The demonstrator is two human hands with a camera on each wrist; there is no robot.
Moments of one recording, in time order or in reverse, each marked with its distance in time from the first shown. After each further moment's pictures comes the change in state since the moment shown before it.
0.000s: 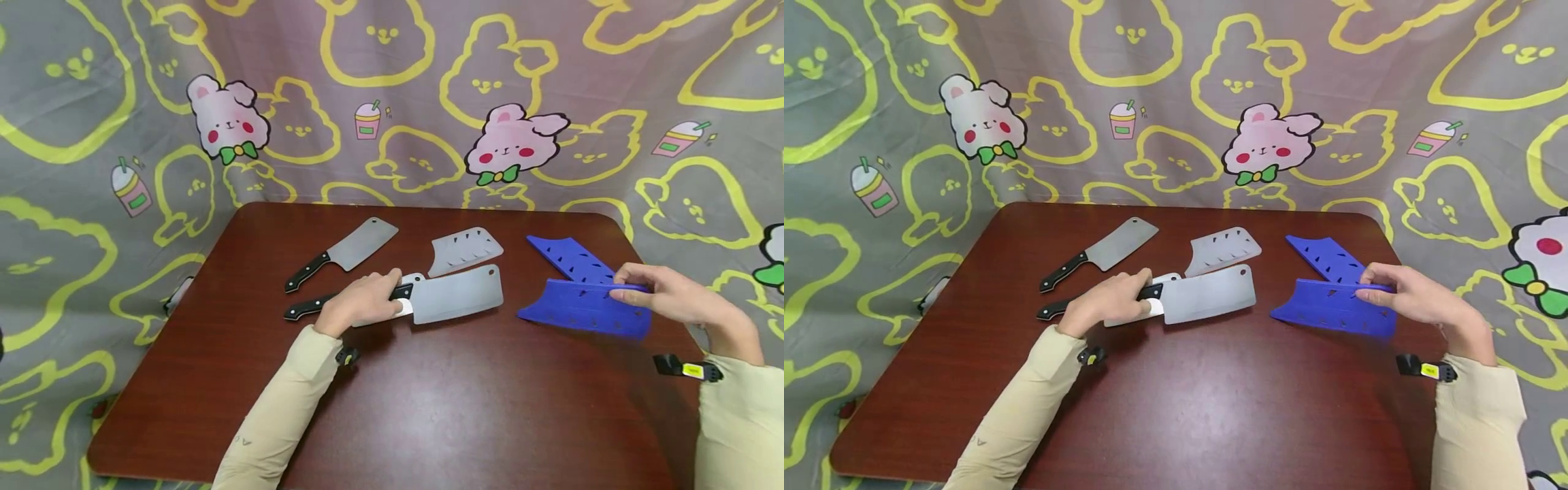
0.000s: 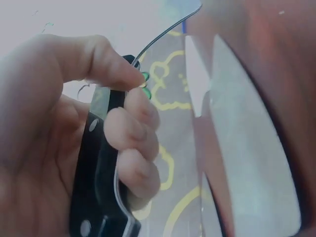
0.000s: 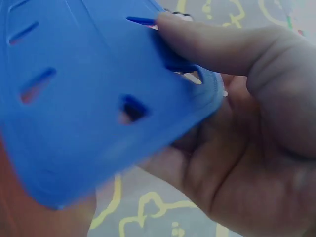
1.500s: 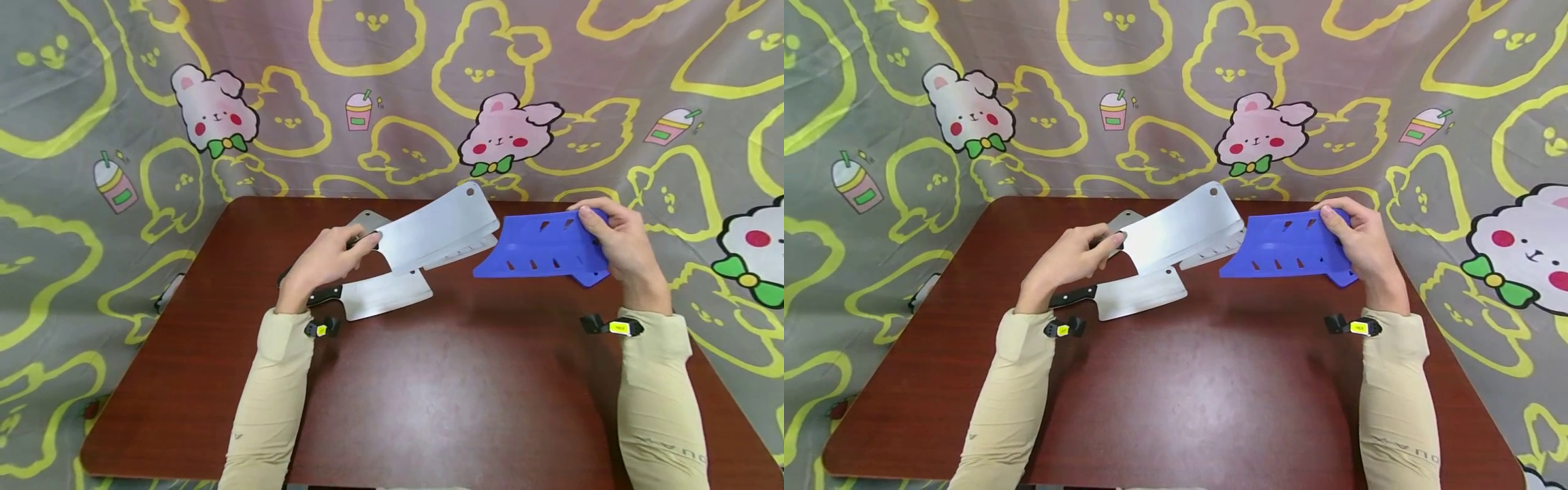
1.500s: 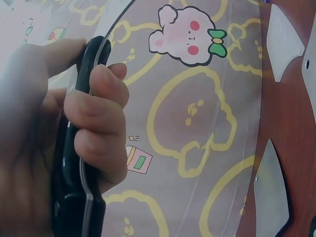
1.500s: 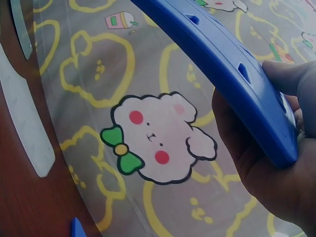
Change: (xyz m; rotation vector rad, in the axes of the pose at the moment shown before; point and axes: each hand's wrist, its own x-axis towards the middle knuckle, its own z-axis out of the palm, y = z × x) left_hand -0.018 -0.024 -0.060 -0.335 0.299 0.074; right_hand 0.073 -0.061 0.014 1.046 0.507 -0.317
